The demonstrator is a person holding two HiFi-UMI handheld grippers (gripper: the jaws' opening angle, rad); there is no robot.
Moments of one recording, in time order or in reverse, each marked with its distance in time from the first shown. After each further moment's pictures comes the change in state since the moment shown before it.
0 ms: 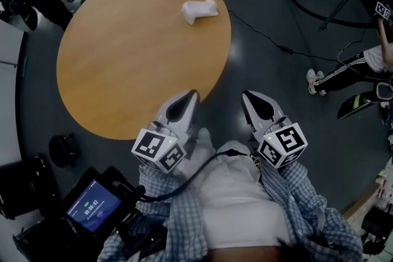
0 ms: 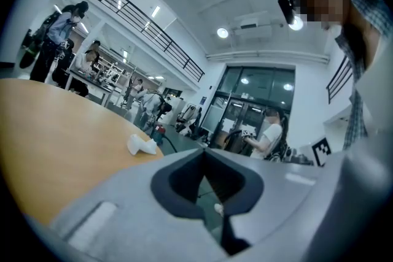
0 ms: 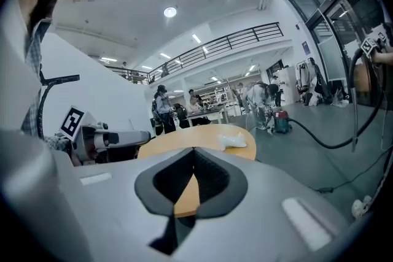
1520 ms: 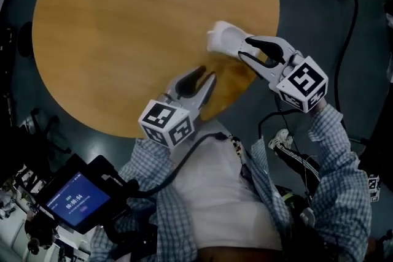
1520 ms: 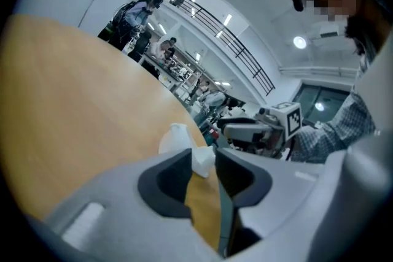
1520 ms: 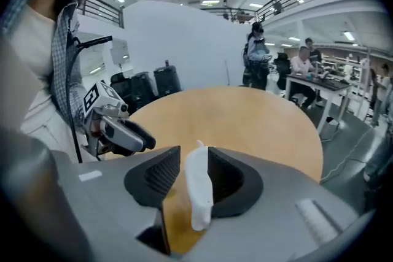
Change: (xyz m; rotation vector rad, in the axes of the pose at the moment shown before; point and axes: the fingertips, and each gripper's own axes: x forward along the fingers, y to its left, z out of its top) left arm 0.014 0.030 -0.055 -0.070 0.054 0.041; right arm 0.087 0.001 0.012 -0.516 0.236 0.450
